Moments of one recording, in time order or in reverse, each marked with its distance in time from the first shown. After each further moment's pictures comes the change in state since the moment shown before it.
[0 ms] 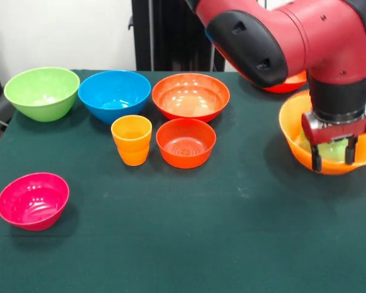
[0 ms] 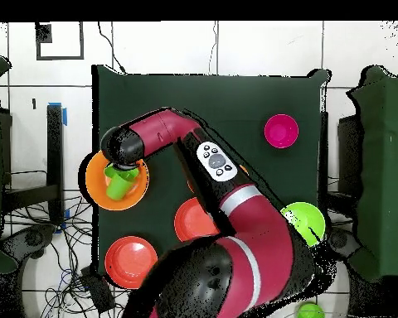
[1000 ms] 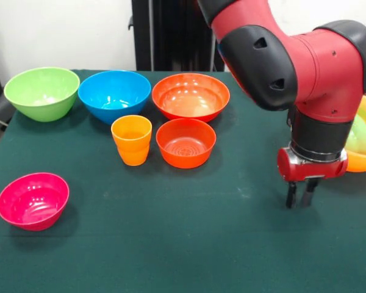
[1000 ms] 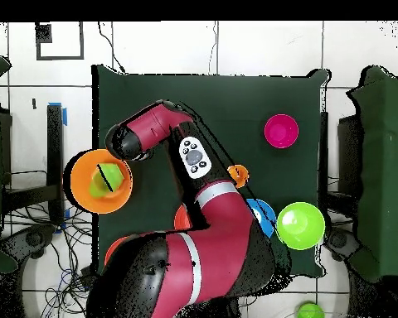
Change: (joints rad) arm 0.133 0.061 -0.177 -0.190 -0.127 0.000 0.000
